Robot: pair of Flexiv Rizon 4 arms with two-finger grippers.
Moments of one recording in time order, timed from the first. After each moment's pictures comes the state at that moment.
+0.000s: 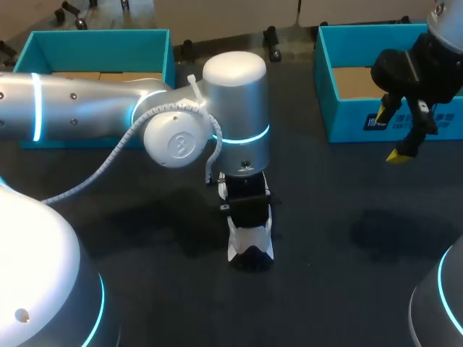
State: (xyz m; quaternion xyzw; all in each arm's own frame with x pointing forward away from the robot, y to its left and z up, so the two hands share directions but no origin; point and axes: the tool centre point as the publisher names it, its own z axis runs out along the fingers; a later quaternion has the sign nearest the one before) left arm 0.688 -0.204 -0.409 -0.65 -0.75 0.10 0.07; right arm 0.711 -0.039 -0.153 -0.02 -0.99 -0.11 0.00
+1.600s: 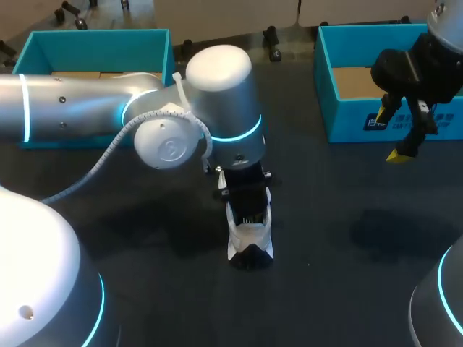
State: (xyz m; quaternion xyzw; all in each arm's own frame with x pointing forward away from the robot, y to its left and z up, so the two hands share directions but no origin) left arm 0.731 -0.217 -0.390 -0.67 -0.74 0.09 -0.03; right arm 0.711 -0.039 -0.153 -0.02 -0.99 -0.11 0.00
